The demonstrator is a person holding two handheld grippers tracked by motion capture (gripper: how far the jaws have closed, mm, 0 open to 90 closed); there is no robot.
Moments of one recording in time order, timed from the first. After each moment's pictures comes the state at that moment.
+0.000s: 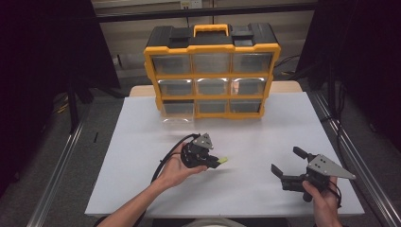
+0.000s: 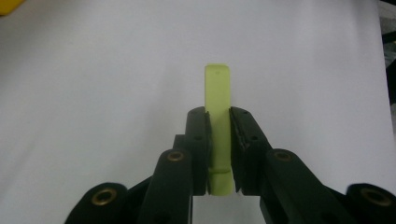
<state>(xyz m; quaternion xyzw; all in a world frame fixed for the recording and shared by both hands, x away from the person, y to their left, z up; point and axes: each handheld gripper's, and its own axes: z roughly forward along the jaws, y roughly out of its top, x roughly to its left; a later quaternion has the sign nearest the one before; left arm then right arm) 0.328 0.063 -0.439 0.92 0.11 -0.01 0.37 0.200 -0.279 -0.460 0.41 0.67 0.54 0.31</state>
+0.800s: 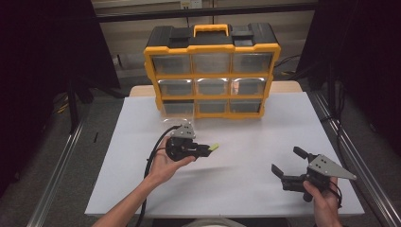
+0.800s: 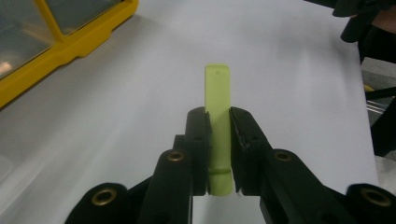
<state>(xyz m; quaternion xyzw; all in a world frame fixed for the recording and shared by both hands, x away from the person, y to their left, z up) 0.337 0.101 -0.415 0.87 0.15 0.01 0.46 0.199 -0.279 -0.459 0.41 0.67 0.55 0.30</state>
